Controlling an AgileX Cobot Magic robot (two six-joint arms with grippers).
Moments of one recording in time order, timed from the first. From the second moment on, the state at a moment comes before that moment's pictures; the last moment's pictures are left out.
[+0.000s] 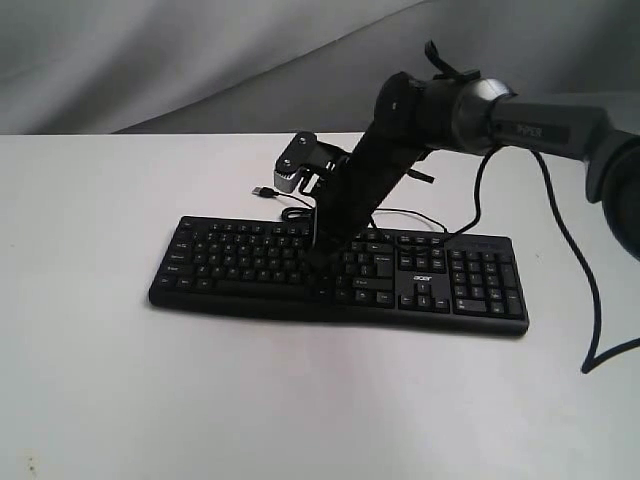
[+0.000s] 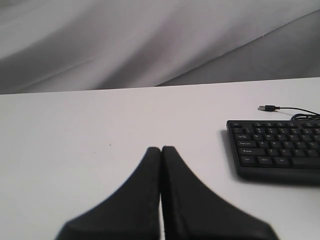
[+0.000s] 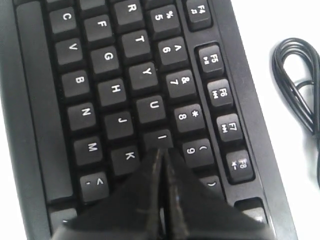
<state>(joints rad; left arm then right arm) 0.10 0.00 0.00 0.12 0.27 -0.07 0.46 2.33 -1.80 0.45 0.88 -1.00</state>
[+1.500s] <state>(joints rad) 0.10 0.00 0.00 0.12 0.27 -0.07 0.43 1.72 -1.80 0.54 0.60 -0.53</state>
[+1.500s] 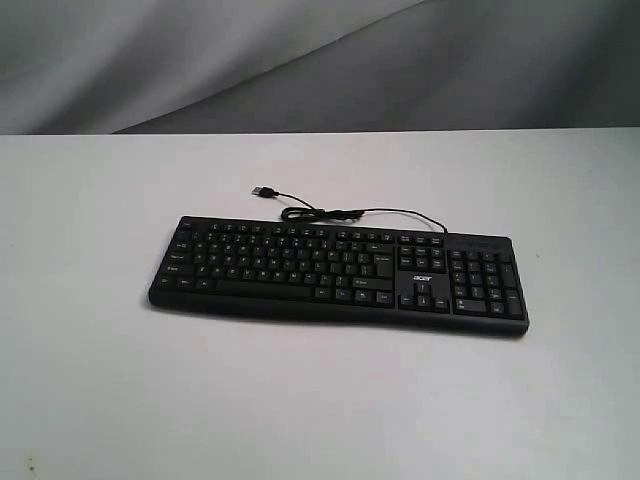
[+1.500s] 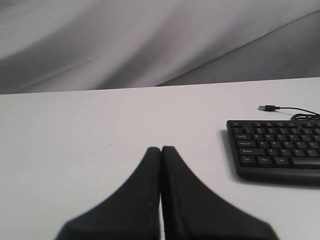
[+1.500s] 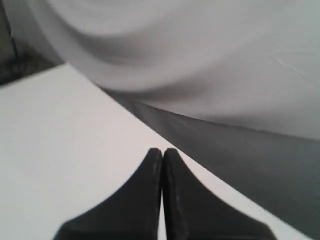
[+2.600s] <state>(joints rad) 0.10 0.00 0.00 0.12 0.27 -0.07 0.36 1.71 -1.28 0.15 0.41 -0.04</state>
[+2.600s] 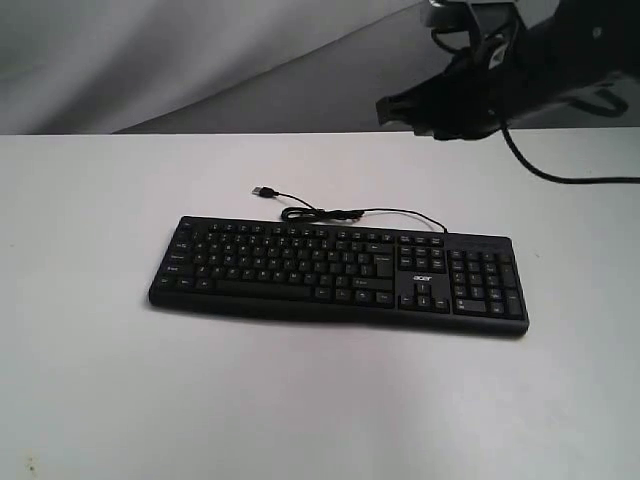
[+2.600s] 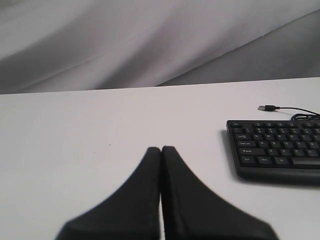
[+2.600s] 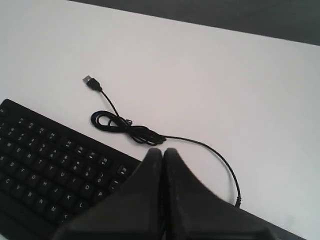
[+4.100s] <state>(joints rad) 0.10 0.00 0.00 0.12 0.27 -0.07 -0.07 0.01 -0.01 -0.06 0.17 0.06</state>
